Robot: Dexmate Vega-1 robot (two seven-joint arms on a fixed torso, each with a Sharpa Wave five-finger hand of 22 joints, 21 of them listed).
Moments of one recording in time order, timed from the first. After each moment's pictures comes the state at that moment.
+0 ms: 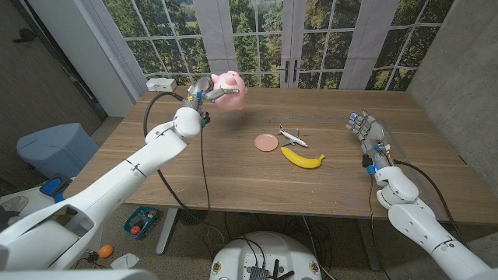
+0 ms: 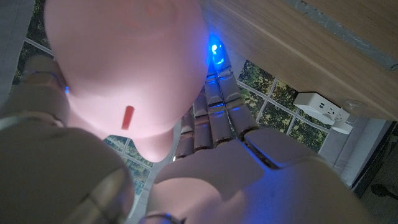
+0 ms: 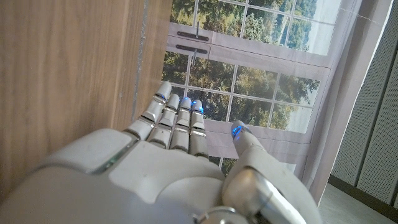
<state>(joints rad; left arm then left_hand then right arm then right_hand) 0.71 0.68 0.53 -1.81 -0.05 0.38 0.41 0.67 -0.35 0.56 -0.18 0.24 0.37 0.19 0.62 0.32 0.68 0.22 0.48 0.32 0.83 0.15 0.52 0.30 0.65 -0.02 0.93 0.19 -1.21 -0.58 -0.16 -1.59 0.72 0.38 -0.13 0.31 0.17 0.51 -0.02 0.18 0.44 0.06 0.20 0.19 0.40 0.06 0.26 0.22 0.22 -0.02 0.42 0.42 0.24 -0.02 0.77 0.17</state>
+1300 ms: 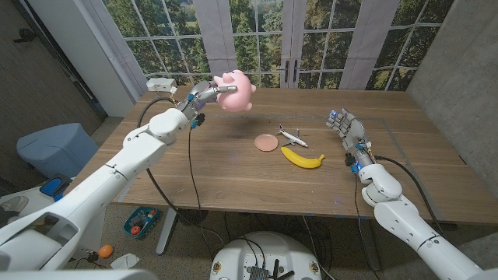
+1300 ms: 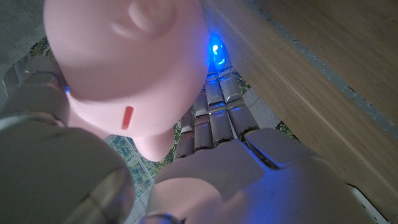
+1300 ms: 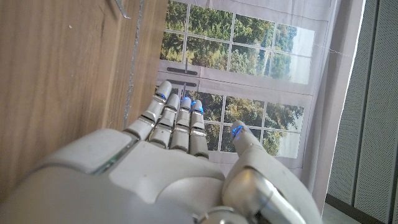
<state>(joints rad) 0.76 0.71 0.41 -1.70 -0.40 0.05 0.05 0.67 -0.35 0.56 -0.18 0.24 0.38 0.19 0.62 0.32 0.69 0.23 0.48 0.32 0.84 0.16 0.51 0.30 0.64 -0.01 0.96 0.19 -1.18 -0.56 -0.25 -1.63 0.69 0.37 -0.11 0.31 0.17 0.51 -0.02 0.18 0.44 0.06 0.20 0.19 0.40 0.06 0.26 0.23 0.22 -0.02 0.42 0.42 0.24 -0.03 0.76 0.17</state>
